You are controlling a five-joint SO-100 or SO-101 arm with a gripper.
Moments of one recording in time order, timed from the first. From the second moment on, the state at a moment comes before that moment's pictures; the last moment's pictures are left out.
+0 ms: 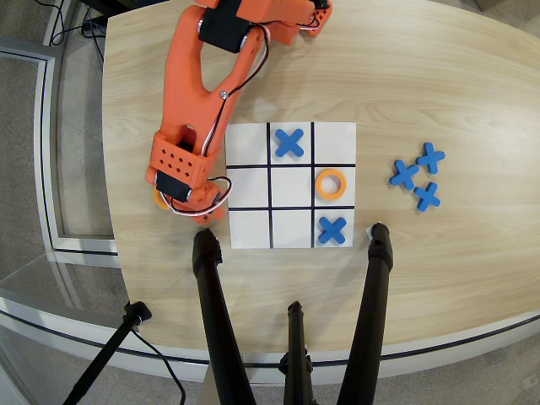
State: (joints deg) arm 27.4 62.7 85.3 47.3 -79.5
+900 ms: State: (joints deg) arm 32.7 67.3 88.5 61.8 -76.0
